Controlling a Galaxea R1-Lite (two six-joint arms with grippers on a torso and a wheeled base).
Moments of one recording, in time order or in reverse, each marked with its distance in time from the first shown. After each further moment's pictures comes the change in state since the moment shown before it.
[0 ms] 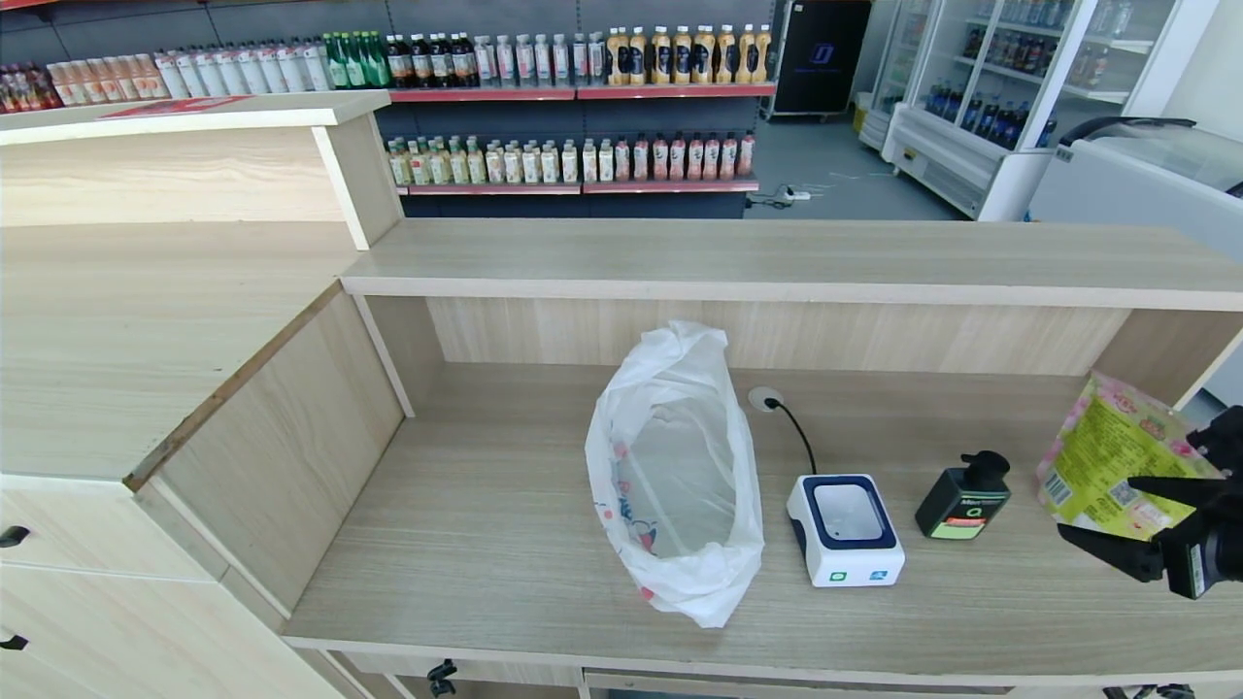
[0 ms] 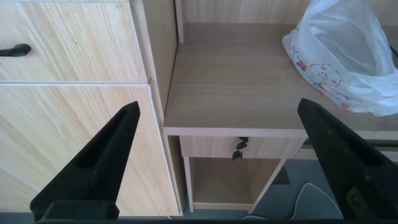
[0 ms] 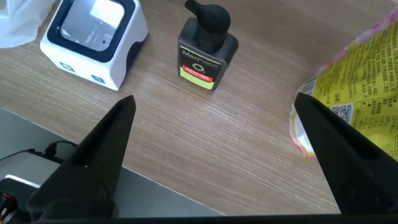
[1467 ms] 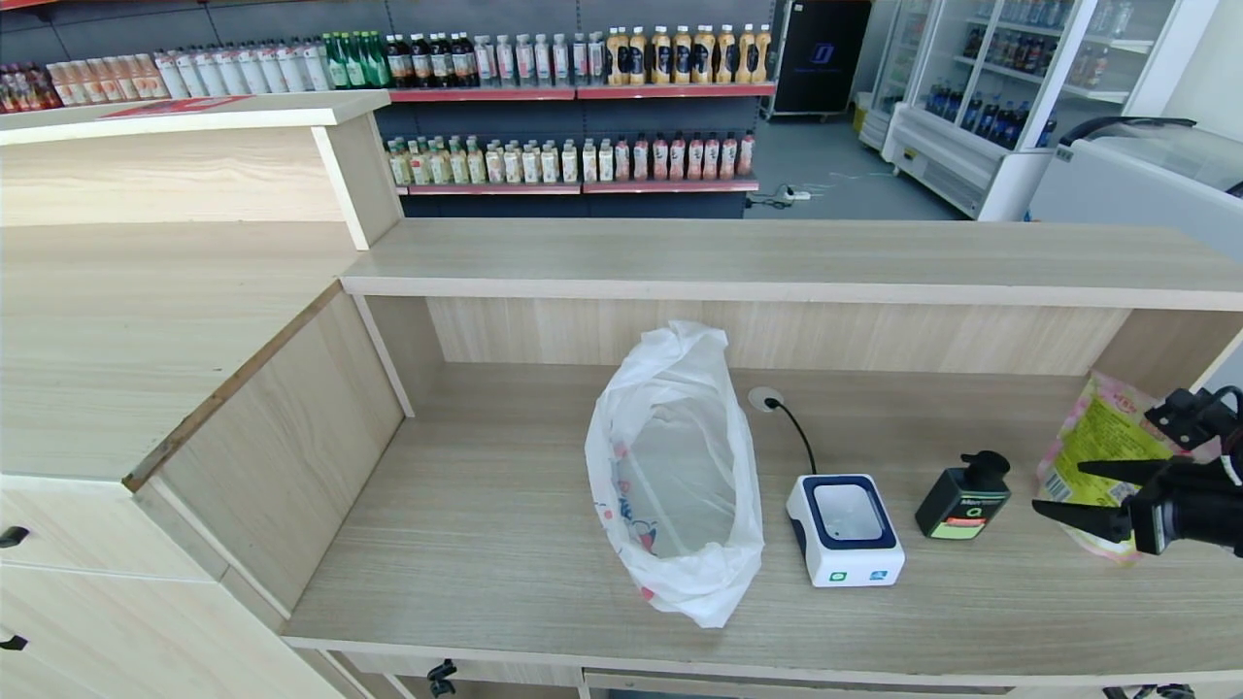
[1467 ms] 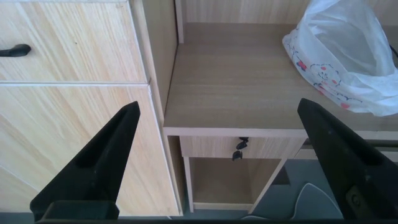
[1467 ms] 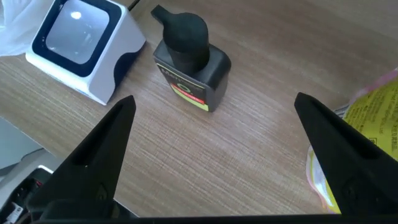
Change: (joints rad) left arm 0.000 0.000 0.000 0.000 0.001 0.000; right arm -0.018 0.316 -0.325 0.181 0.159 -0.064
